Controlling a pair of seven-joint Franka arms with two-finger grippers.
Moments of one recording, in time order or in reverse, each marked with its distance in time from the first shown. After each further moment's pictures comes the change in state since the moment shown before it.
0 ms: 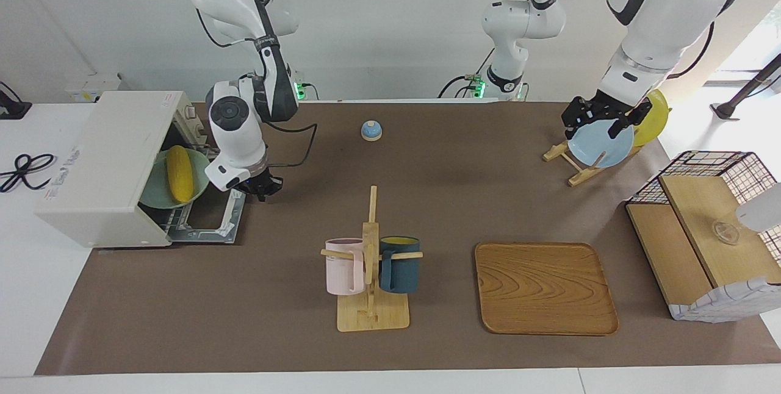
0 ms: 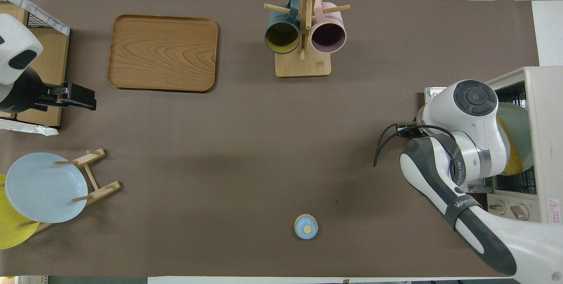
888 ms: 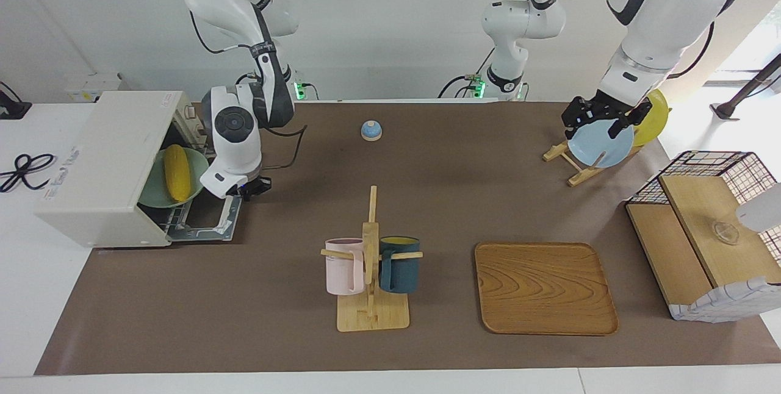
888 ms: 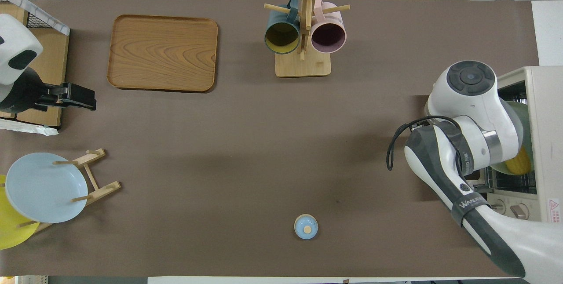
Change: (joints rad) left arm 0.000 0.000 0.000 0.000 0.000 0.000 0.000; right arm -0.010 -0.009 0.023 0.153 -0.141 -0.279 -0.169
